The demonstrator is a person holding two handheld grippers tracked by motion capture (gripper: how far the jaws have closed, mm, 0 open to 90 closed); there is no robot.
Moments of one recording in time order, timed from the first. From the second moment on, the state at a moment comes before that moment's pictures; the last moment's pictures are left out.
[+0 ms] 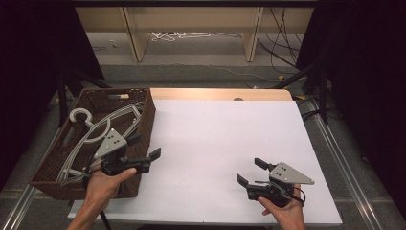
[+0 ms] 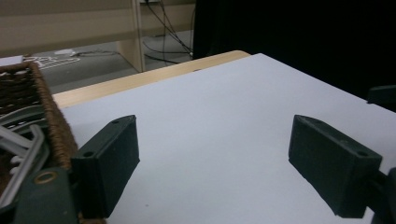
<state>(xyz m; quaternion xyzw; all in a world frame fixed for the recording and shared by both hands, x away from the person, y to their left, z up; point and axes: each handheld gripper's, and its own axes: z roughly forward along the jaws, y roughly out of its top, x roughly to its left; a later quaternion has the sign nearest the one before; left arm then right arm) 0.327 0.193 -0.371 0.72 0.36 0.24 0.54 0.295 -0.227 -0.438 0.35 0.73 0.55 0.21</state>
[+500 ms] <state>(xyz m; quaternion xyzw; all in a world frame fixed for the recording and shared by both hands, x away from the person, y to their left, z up) 0.306 0.163 -0.399 0.73 0.31 0.21 0.57 0.293 -0.224 -0.437 0.34 0.73 0.55 0.21</state>
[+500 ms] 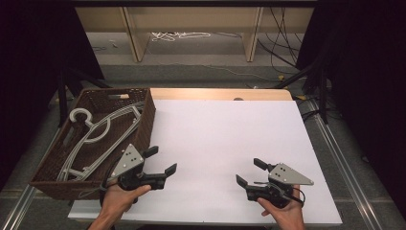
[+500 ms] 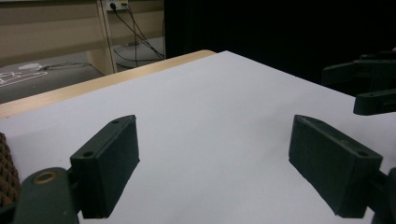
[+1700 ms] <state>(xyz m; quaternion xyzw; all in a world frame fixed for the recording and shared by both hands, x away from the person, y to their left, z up) 0.282 0.168 -0.436 0.73 0.31 0.21 0.57 0.275 -0.228 -0.436 0.34 0.73 0.56 0.20</state>
